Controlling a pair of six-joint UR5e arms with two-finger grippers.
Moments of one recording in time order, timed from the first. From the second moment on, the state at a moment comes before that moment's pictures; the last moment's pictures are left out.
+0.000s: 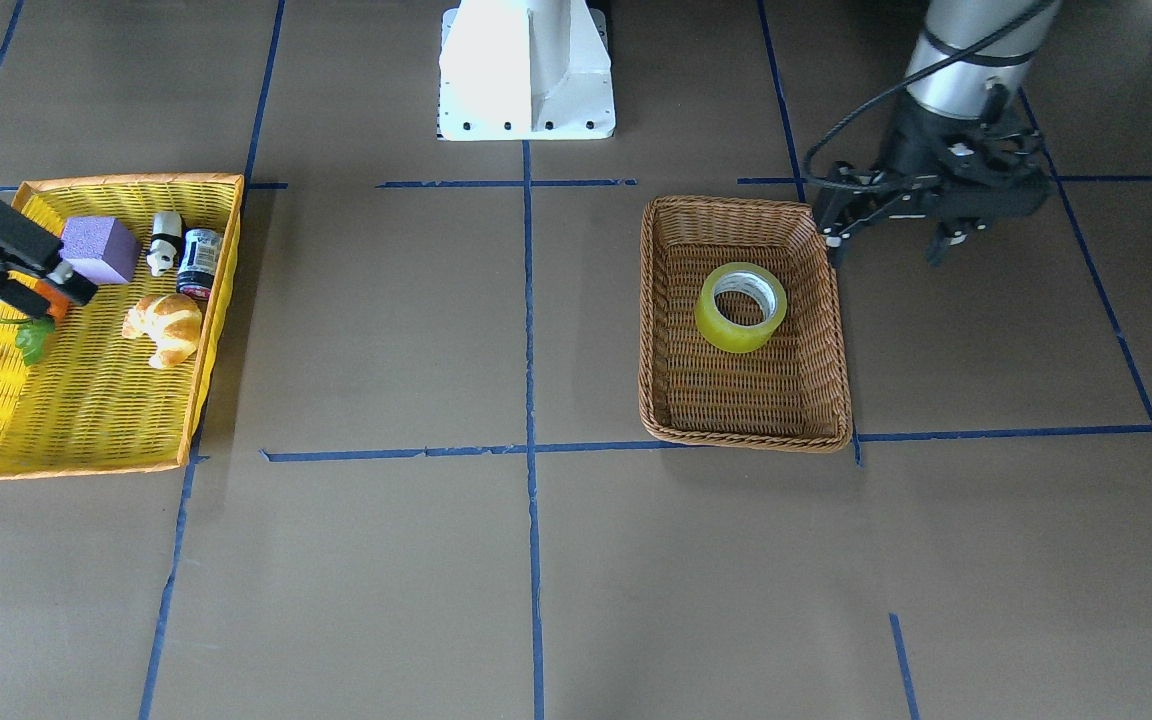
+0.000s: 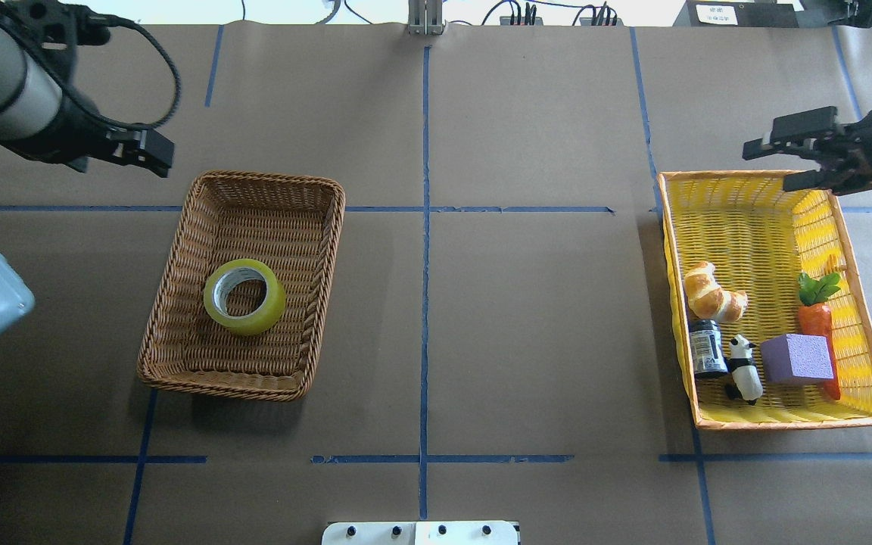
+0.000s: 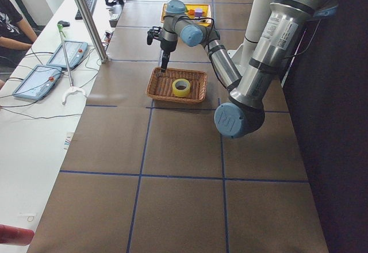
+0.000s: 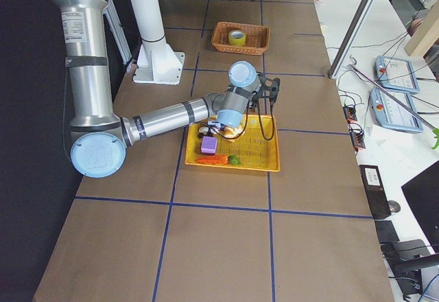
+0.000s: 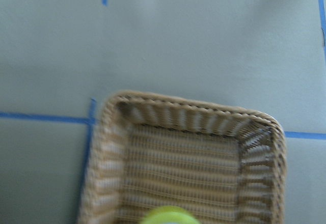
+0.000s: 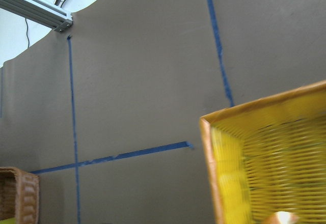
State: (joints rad) left arm -1.00 -1.94 -2.11 -1.32 -2.02 -0.73; right arm 1.21 -1.52 1.78 -0.73 2.44 1.26
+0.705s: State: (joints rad) left arm -1.55 -1.85 -1.74 -1.30 -2.26 0.19; right arm 1.55 -1.67 1.80 -1.36 2.45 0.16
